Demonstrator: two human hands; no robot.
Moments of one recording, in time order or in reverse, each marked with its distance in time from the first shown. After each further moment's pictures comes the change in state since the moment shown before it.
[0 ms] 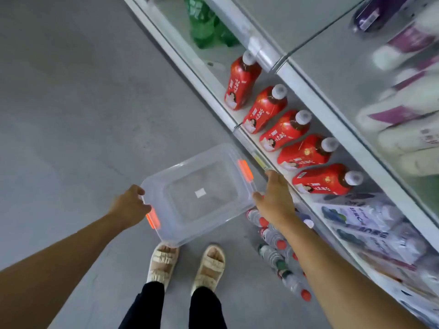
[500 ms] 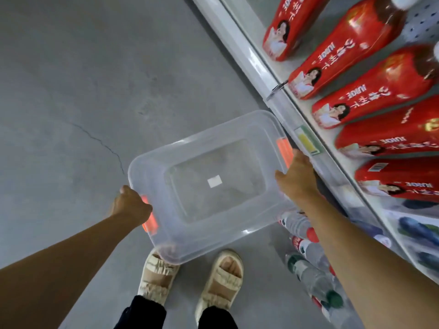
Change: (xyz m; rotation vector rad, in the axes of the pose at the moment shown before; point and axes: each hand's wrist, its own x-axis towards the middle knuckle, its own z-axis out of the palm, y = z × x) left_hand 0.181 -0.103 0.133 0.074 0.087 -0.254; right_hand 0.146 0.061 0.180 -0.019 -0.012 0.124
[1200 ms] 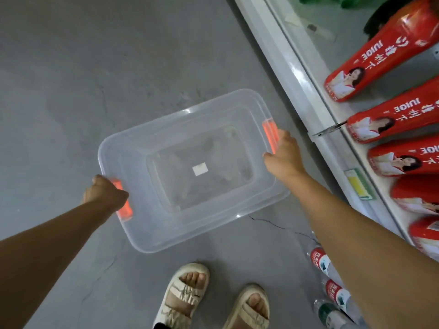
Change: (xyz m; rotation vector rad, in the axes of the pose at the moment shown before) left_hand 0.104 -0.087 -0.097 -0.278 0.187 -0.167; right_hand 0.037 -0.189 0.041 0.072 -0.020 -0.215
